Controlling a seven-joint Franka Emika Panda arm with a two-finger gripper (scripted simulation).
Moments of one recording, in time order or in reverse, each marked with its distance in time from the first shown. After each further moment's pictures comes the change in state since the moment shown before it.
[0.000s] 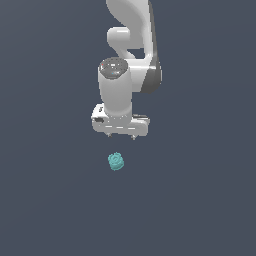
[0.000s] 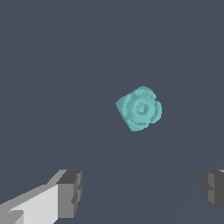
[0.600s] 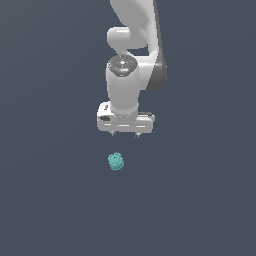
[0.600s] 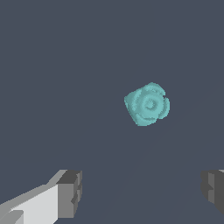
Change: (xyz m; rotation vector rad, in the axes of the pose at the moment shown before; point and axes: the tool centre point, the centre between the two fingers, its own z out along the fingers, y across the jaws) arm -0.008 -0.015 -0.005 -0.020 -0.014 -0.053
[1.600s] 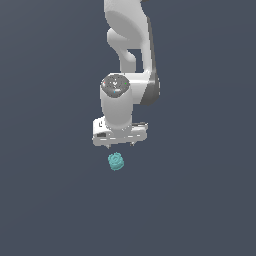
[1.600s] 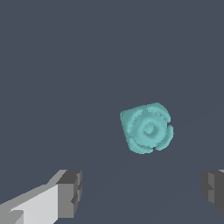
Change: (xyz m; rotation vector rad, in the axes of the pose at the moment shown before) arm 0.029 0.018 0.037 -0.009 0.010 -0.213
